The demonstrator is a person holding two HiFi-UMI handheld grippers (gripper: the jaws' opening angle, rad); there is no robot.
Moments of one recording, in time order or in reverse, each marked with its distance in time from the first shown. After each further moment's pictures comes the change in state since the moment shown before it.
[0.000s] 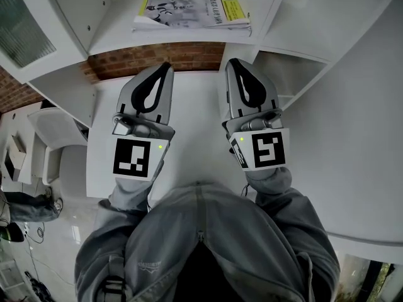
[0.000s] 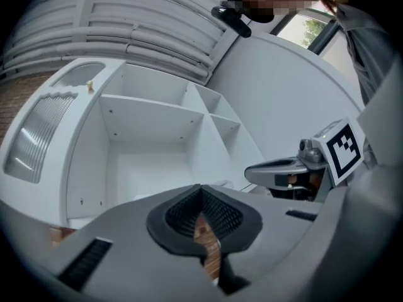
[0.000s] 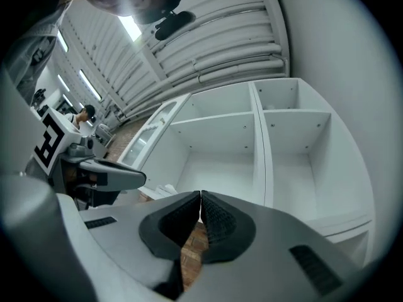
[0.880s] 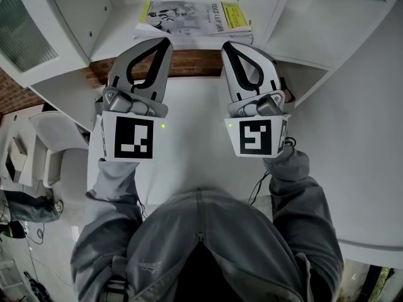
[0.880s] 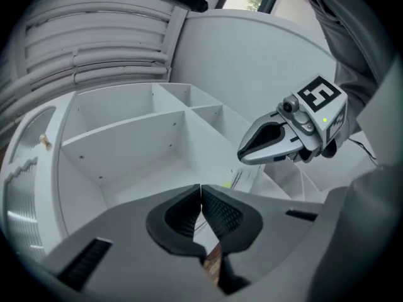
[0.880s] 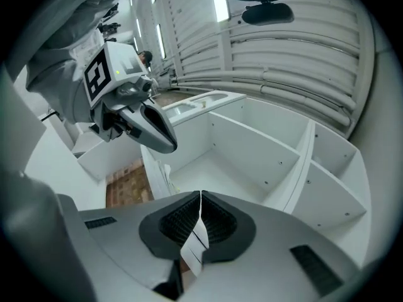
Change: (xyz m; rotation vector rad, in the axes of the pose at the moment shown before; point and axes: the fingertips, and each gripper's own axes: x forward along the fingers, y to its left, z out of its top) left arm 0.041 0.024 0.029 0.531 0.086 -0.058; right arm 0.043 -0.002 0.010 -0.622 0.075 0.099
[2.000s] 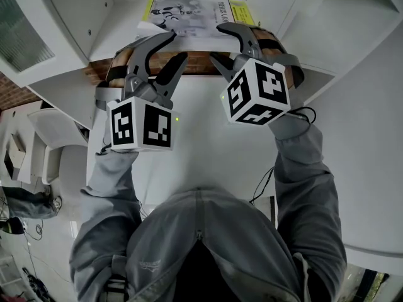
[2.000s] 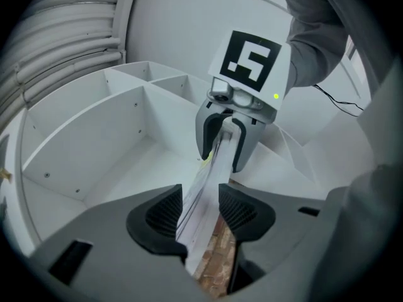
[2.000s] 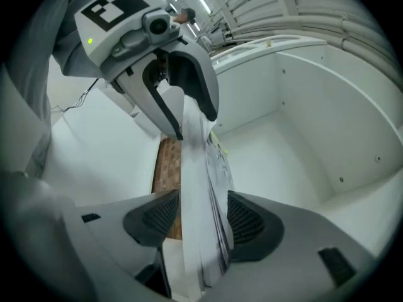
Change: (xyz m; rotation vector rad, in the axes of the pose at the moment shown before) left arm 0.032 -0.027 -0.046 0.263 0.187 -0.147; right arm 0.061 0.050 -0.058 -0.292 0.362 0.525
